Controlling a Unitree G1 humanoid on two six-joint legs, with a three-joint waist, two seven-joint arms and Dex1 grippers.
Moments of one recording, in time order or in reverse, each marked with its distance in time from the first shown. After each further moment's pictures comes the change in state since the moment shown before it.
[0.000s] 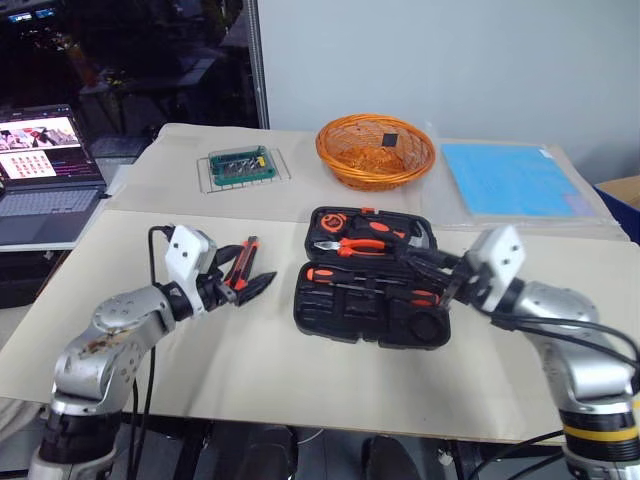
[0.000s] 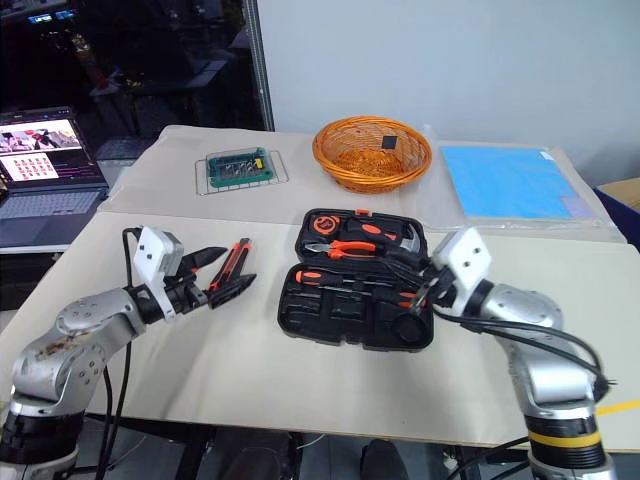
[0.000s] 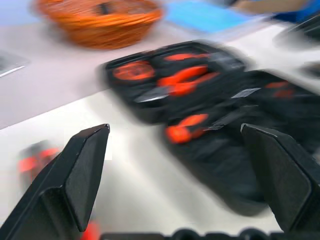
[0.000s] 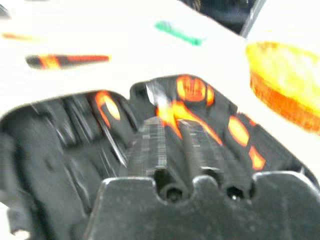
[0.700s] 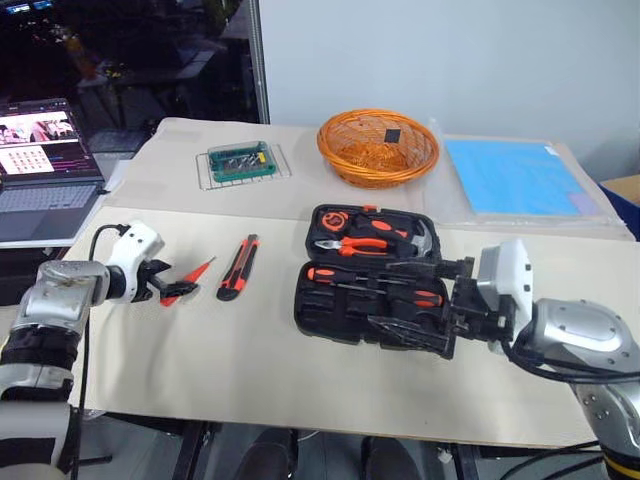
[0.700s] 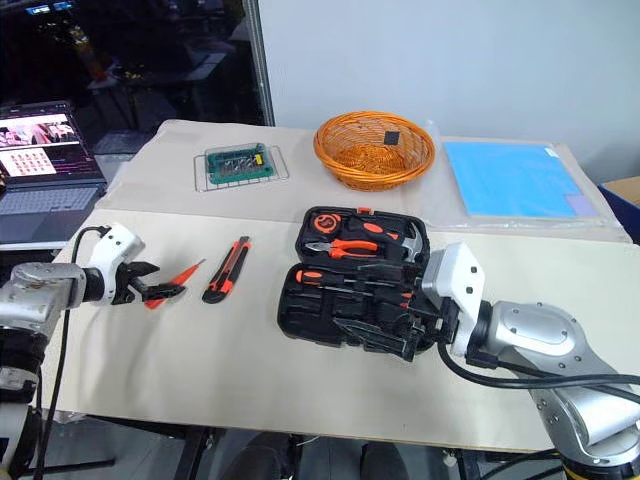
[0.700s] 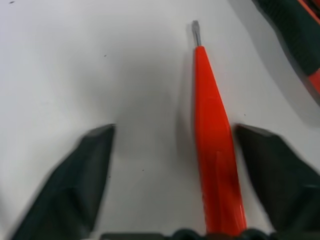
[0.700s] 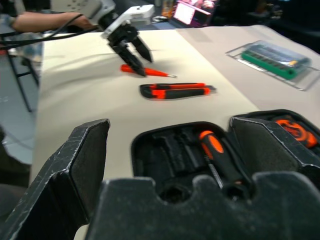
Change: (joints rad) left arm -0.359 0.280 -0.249 0.892 0.362 -0.266 -0.476; right arm 0.087 -0.114 0.002 -0.290 0.212 0.166 -0.033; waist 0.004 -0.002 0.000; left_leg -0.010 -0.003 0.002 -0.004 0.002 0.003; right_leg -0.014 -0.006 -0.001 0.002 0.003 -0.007
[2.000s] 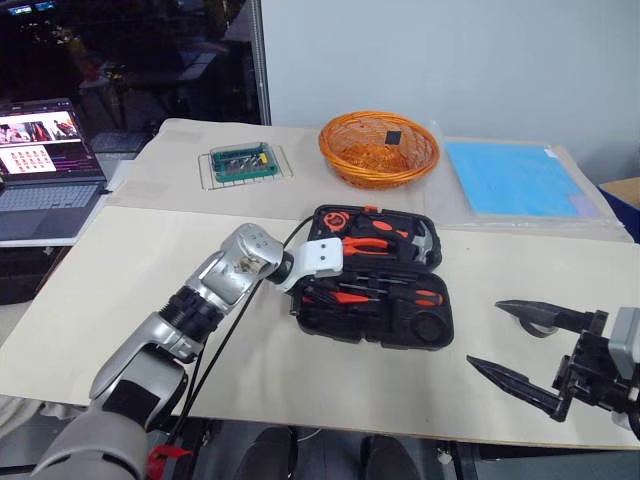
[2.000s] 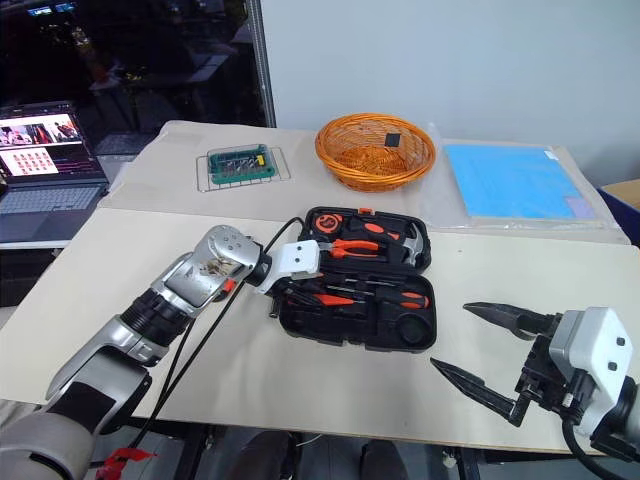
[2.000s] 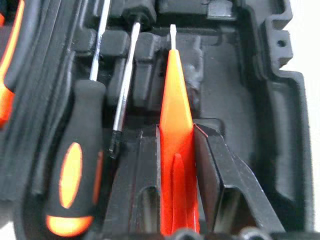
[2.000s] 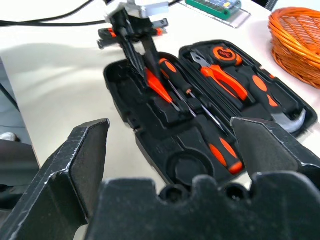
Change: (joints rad) left arm -0.284 -0.441 -0.460 -0.308 0.138 -0.039 -0.199; right arm 0.623 -0.031 -0.601 -0.086 0.091 -0.151 0.165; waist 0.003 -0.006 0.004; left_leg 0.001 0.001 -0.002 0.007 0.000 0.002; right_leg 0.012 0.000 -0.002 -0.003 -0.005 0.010
